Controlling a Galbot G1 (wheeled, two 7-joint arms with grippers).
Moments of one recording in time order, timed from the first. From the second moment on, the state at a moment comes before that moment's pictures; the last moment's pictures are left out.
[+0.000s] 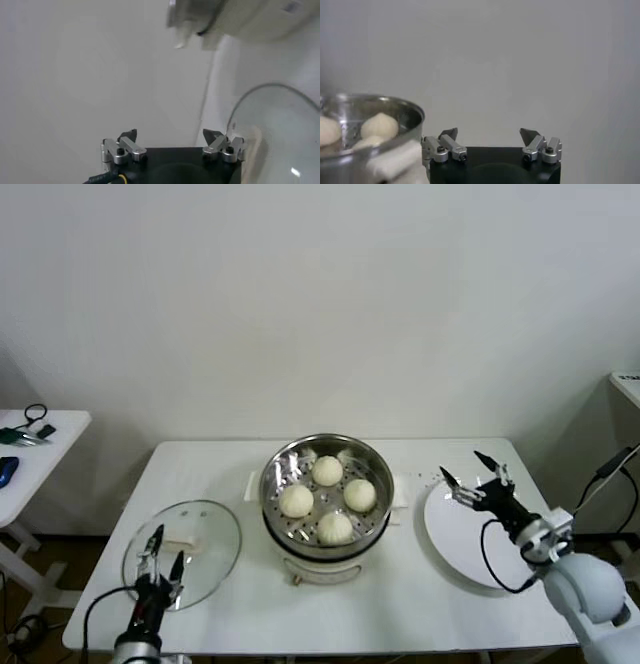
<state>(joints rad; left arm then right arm) 1.70 -1.44 -0.70 -2.00 1.30 -0.03 -0.10 -1.31 0.87 0.55 1.82 0.51 -0.08 -0.21</state>
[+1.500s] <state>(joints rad) 1.35 -1.36 -0.68 -1.57 1.55 -0.02 -0.10 -1.45 0.98 0.62 1.78 0.30 -0.04 -0.23</state>
